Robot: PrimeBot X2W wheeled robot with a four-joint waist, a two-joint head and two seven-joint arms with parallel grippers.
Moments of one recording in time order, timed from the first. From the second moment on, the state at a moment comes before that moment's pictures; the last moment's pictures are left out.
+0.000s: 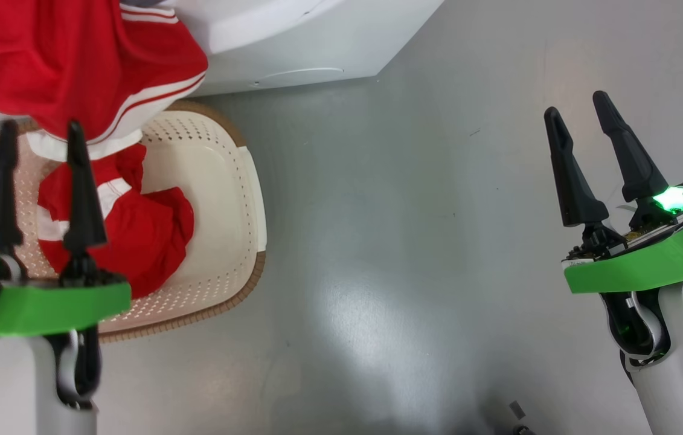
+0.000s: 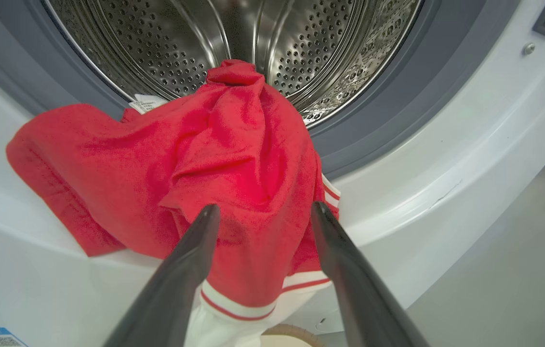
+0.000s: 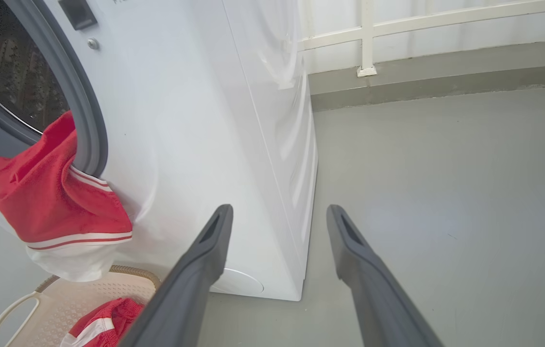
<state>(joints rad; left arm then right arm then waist) -0.39 0.10 0.01 0.00 -0.24 -0.10 -0.26 -0.43 -0.27 0.16 0.03 0.50 0.13 -0.26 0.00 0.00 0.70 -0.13</state>
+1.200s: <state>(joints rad) -0.36 0.05 0.02 0.11 -0.20 -0.13 -0.26 -0.43 -0.27 0.15 0.03 0.50 0.13 -0.26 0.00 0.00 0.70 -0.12</state>
